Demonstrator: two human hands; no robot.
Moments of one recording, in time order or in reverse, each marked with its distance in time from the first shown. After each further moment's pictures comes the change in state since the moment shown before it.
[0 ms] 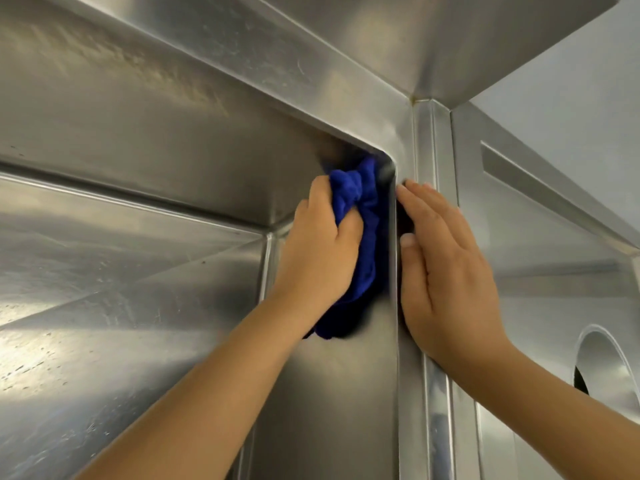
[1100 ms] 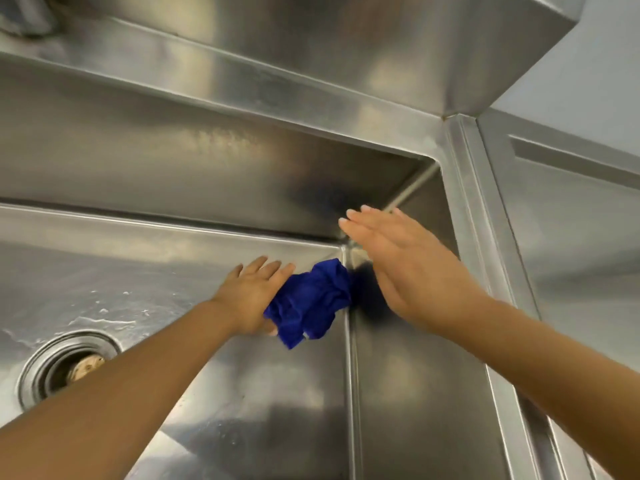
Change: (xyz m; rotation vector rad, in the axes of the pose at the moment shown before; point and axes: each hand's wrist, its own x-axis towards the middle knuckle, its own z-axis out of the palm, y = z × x) left_hand -0.035 -0.078 -0.190 1.401 -0.713 0.023; right_hand -0.011 -0.078 0.028 -0.125 -0.203 -0.387
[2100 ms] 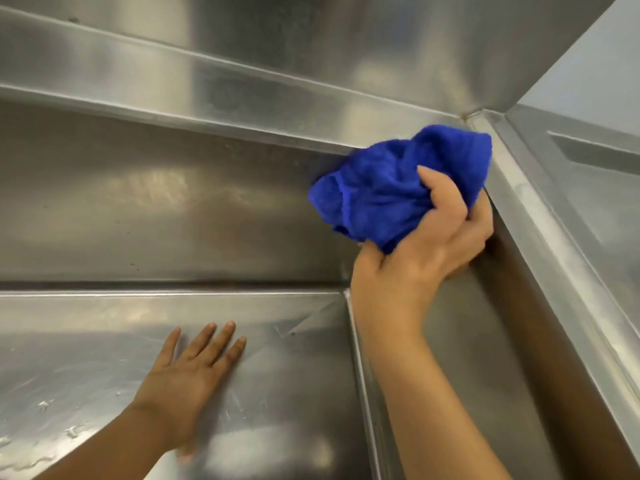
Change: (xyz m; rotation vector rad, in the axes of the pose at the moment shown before) left_hand 0.030 -0.059 0.044 0.285 -0.152 -0.124; right_hand 0.094 -0.001 0.088 0.241 1.217 0.705
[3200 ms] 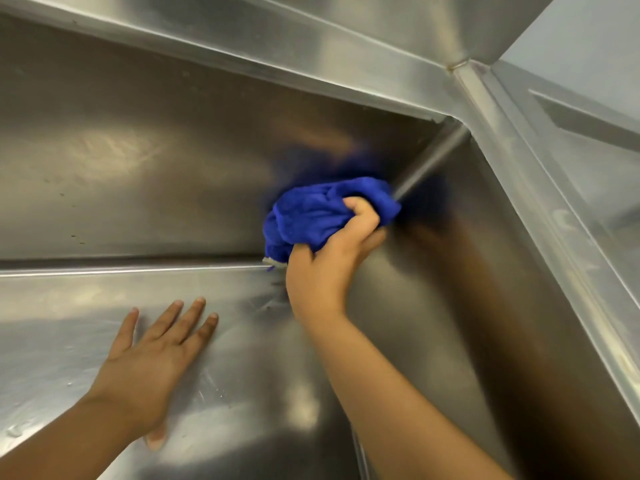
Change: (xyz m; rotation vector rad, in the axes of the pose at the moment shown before) left_hand 0.001 -0.002 0.001 0.050 -0.075 -0.017; right_hand -0.064 0.028 0.036 0.120 -0.252 0.363
